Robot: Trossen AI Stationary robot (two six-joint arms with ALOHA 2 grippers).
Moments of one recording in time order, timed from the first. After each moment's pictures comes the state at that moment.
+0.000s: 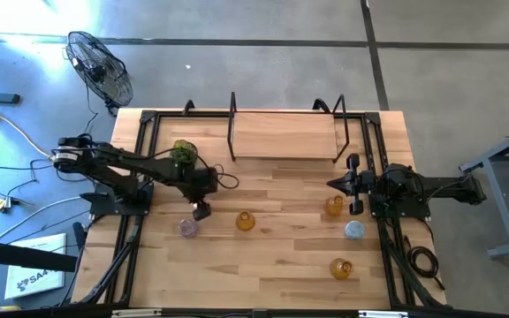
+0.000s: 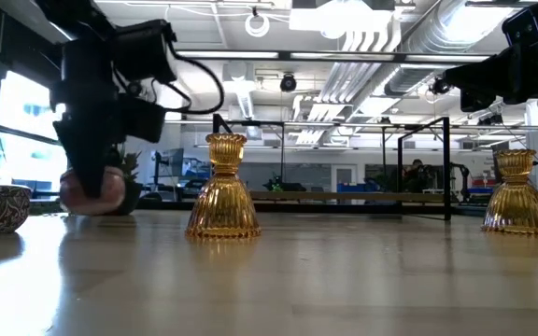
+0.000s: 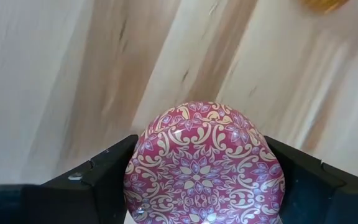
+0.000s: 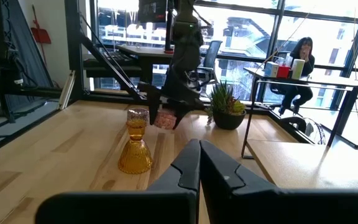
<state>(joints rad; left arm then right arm) 0.05 1.38 0.67 -0.50 0.24 -0.41 0.00 0.01 0.01 0.04 0.01 -0.09</state>
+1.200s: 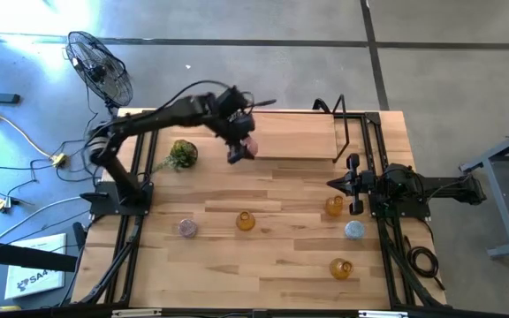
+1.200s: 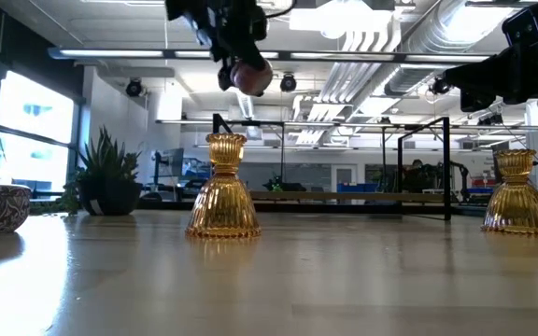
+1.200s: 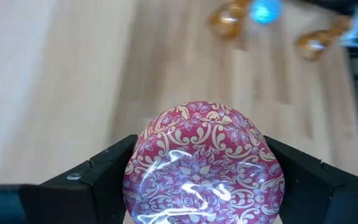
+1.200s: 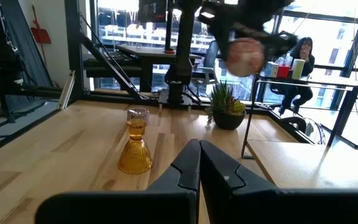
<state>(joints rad) 0.41 1.67 1.59 -0.82 0.39 0.10 0.00 0.01 0.01 0.04 0.01 -0.09</state>
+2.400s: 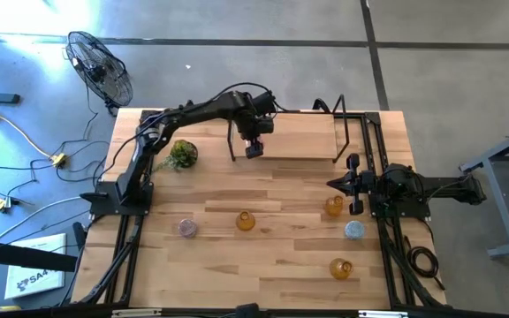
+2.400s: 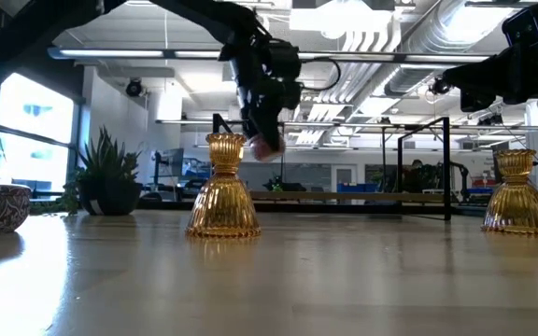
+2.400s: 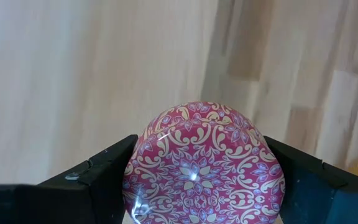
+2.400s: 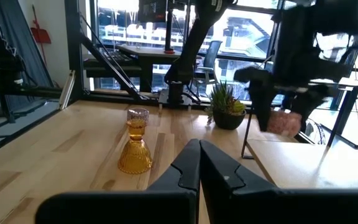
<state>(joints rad) 0.44 2.13 1.98 -1.11 0.19 0.23 0.00 0.01 0.01 0.04 0.01 -0.09</state>
